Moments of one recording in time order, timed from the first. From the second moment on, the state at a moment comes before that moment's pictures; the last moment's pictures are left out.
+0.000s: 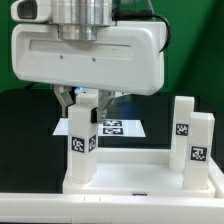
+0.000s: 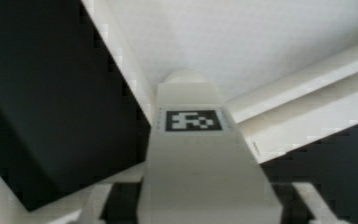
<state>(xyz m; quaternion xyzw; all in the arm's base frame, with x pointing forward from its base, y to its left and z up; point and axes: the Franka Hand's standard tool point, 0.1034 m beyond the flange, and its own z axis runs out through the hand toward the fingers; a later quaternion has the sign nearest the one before) 0.640 -0.065 0.120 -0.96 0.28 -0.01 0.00</state>
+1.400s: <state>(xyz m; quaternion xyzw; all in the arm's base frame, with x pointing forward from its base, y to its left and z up) 0.642 -0.061 0.117 -0.64 0.77 0.00 0.04</state>
